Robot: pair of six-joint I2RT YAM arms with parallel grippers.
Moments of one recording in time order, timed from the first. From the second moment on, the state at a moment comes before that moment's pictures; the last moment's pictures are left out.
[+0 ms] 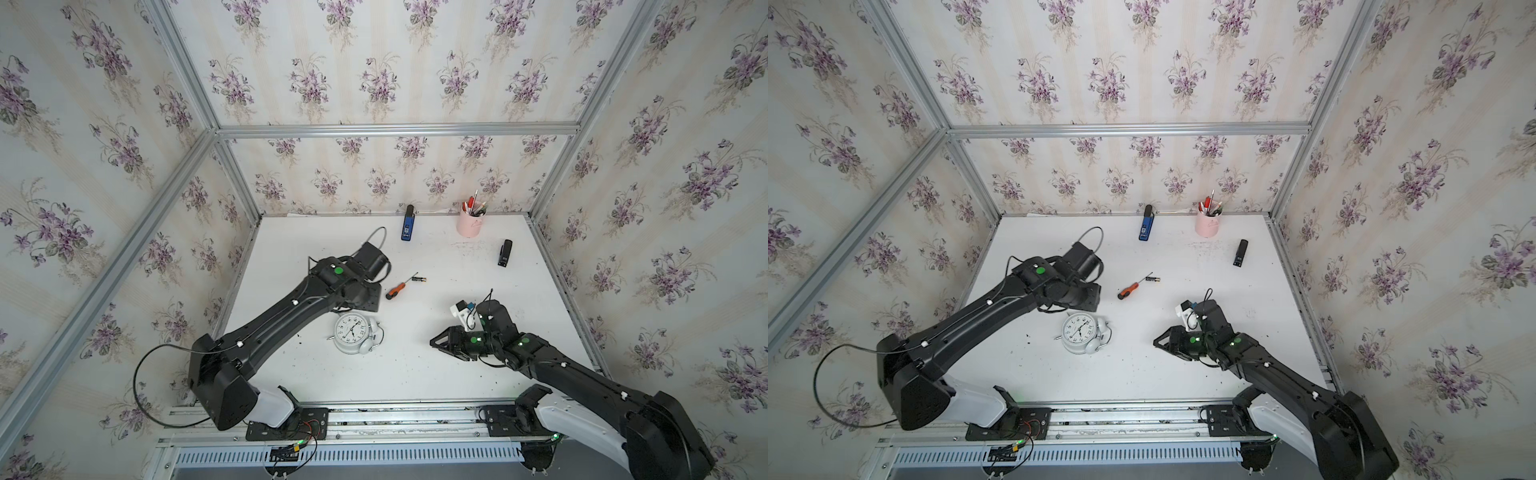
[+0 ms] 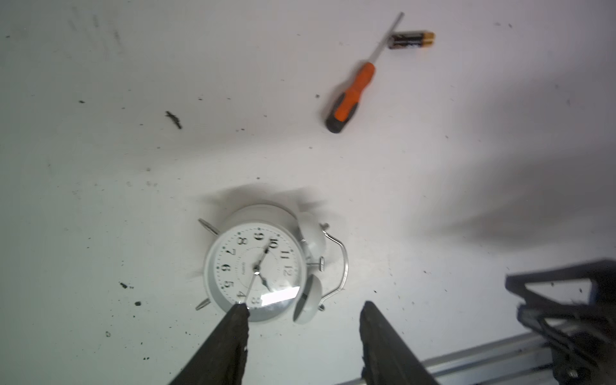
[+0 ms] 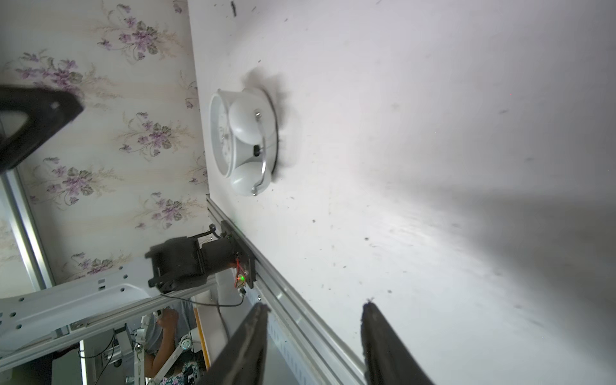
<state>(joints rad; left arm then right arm) -0.58 1.43 1.29 -1.07 -0.11 -0.48 0.71 0.98 0.39 -0.14 -0.57 0.98</state>
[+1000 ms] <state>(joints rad) -0.36 1.50 0.82 -0.80 -0.05 -0.43 1.06 1.73 0.99 -0.27 -0.35 1.17</state>
